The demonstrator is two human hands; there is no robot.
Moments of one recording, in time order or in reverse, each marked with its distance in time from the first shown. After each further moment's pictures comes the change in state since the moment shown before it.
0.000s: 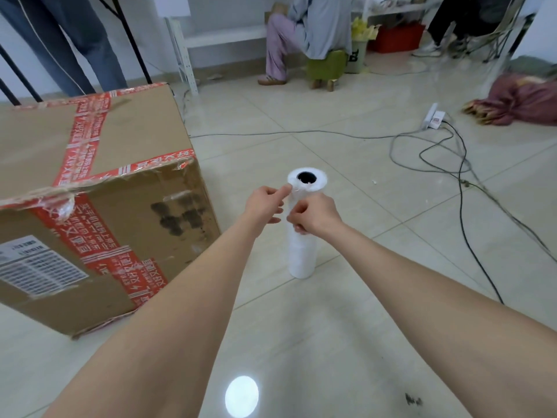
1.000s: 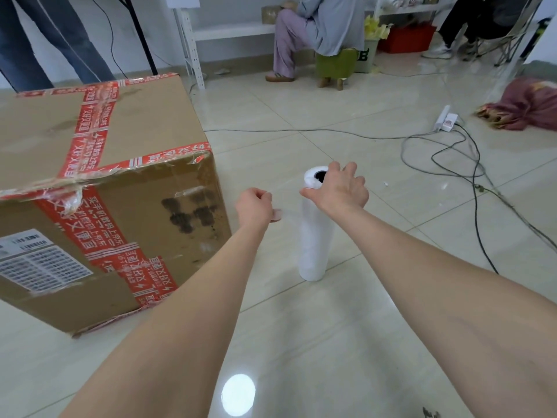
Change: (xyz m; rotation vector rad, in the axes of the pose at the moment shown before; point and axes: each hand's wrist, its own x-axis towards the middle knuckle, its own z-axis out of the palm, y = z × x) left_hand 0.013 -0.024 -0.026 -0.052 0.339 0.014; right_hand 0.044 -0.025 0.002 -0.498 0.347 0.147
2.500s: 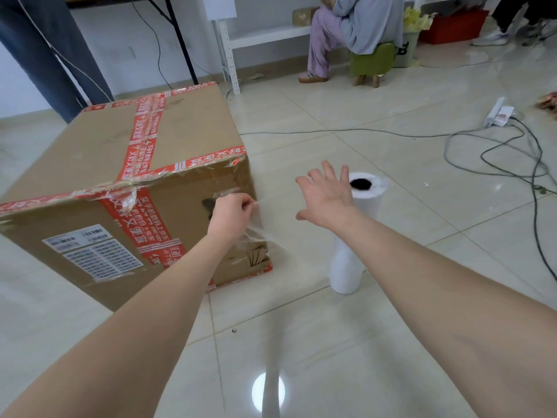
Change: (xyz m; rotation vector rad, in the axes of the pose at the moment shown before) left_hand 0.007 -0.017 -0.107 0.664 -0.002 0.435; right_hand -0.024 -0.049 0.018 -0.374 -0.049 -0.629
